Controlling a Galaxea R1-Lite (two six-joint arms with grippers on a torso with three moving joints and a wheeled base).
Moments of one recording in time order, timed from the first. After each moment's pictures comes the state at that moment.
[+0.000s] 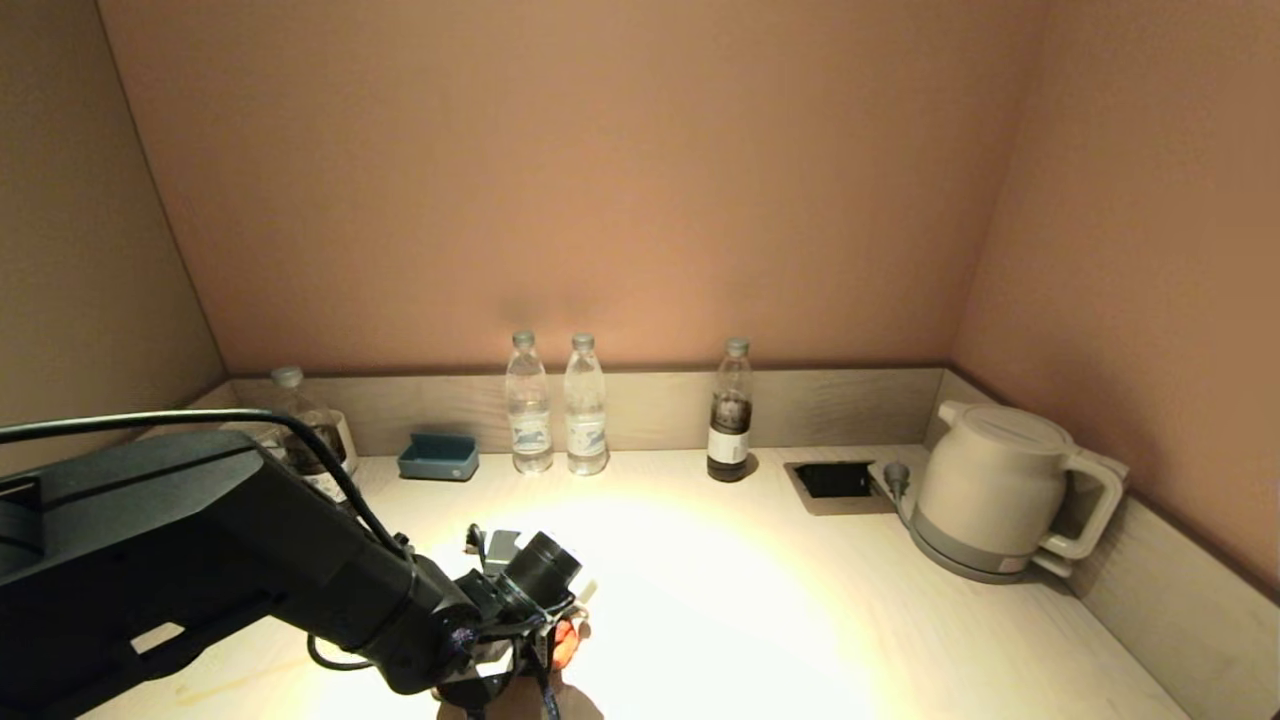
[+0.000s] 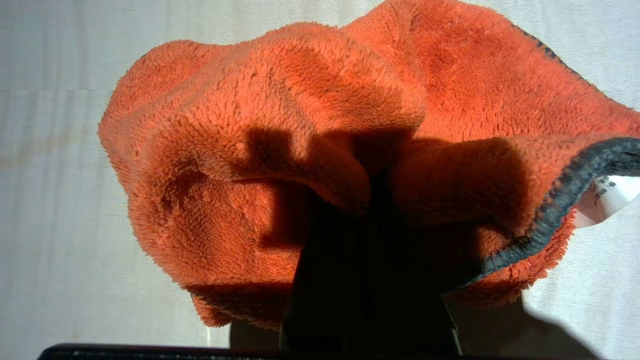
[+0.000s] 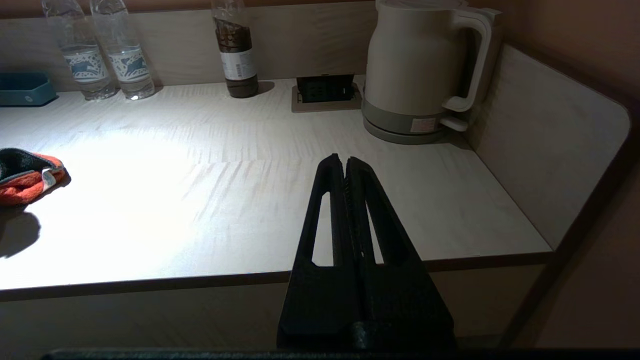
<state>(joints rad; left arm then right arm) -0.73 2.28 -1.07 -0.06 0.52 -0.63 -0.02 0.00 0.00 0.00 -0.01 0.03</state>
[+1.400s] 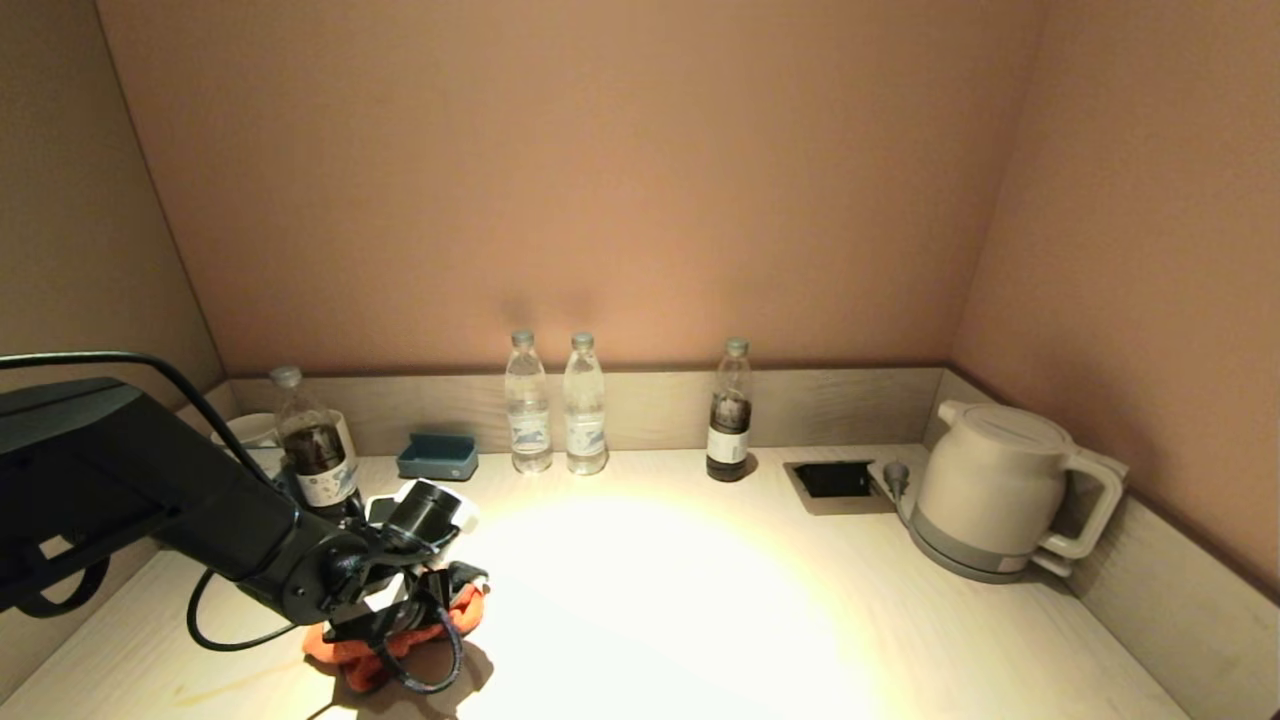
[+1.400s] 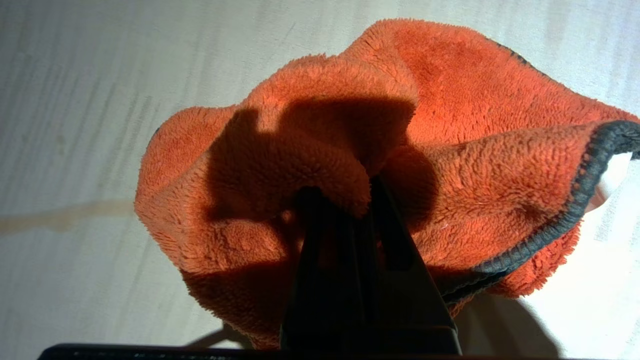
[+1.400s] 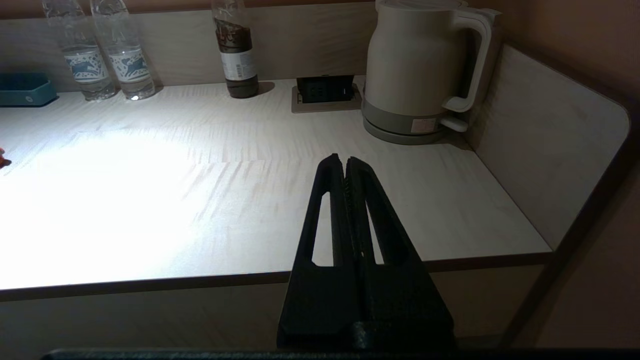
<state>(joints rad) -0.45 2.19 -0.98 -0.09 0.51 -0.63 -0.02 0.00 0.00 0.00 -0.01 0.03</state>
